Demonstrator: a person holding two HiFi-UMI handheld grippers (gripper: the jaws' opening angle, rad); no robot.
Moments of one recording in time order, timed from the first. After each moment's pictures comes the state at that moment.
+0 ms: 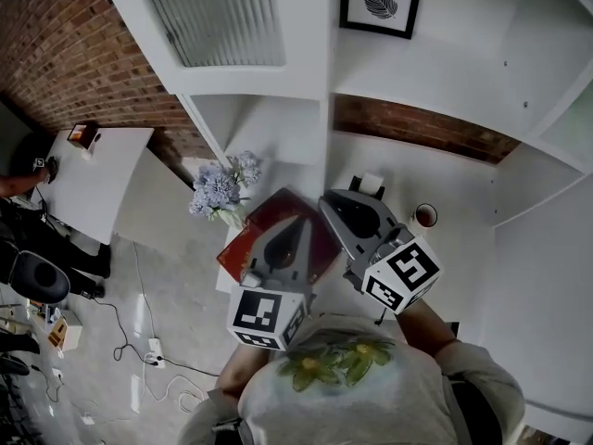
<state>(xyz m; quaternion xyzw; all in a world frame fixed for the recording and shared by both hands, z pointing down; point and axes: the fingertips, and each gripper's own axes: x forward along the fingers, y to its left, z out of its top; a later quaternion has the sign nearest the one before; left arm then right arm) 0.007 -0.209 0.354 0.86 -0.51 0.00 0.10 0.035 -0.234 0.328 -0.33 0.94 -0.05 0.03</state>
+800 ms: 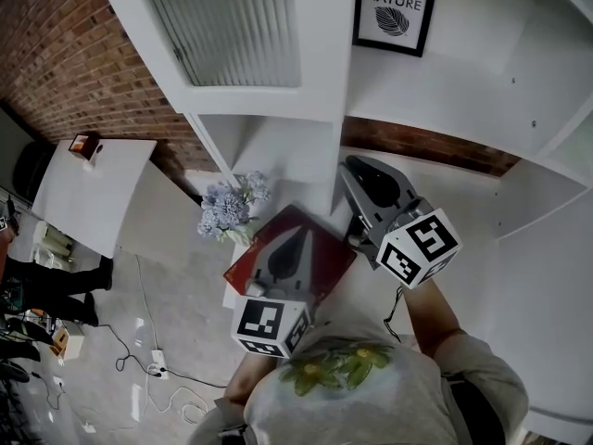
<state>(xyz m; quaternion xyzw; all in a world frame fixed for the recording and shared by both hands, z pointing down) -0.013 -0.233 0.355 0.85 -0.51 -0.02 0.12 0.045 -0.311 0.285 -0.38 0.93 -0.01 0.05</state>
